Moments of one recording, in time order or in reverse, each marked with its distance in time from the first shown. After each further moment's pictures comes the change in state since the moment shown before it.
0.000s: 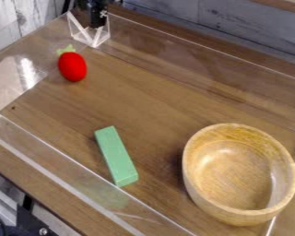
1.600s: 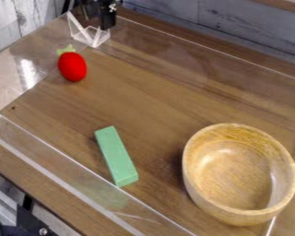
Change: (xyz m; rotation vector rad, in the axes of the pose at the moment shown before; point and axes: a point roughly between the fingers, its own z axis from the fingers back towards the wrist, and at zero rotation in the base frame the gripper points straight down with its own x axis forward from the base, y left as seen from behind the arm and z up) arm -0.008 0.025 0.006 0.270 0.018 0.154
